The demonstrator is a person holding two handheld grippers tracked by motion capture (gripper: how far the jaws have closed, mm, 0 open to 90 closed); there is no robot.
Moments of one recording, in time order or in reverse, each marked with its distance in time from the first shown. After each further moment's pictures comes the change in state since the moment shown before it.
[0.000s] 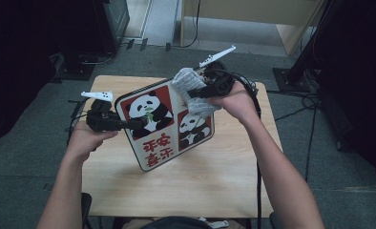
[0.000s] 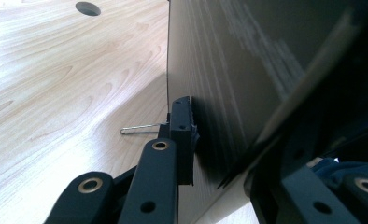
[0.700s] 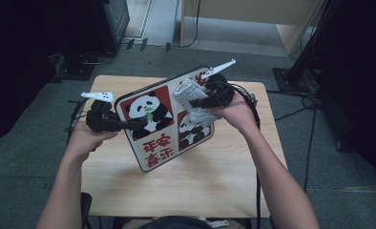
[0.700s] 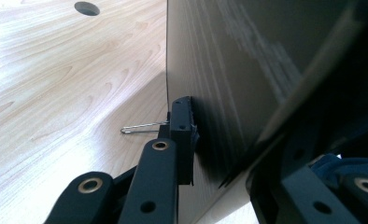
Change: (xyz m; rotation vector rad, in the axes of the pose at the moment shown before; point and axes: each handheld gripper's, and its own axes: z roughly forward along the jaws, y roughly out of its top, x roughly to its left) left arm -0.002 0.000 0.000 0.008 0.004 0.015; right arm -0.001 -0.030 0.016 0.011 0.002 0.013
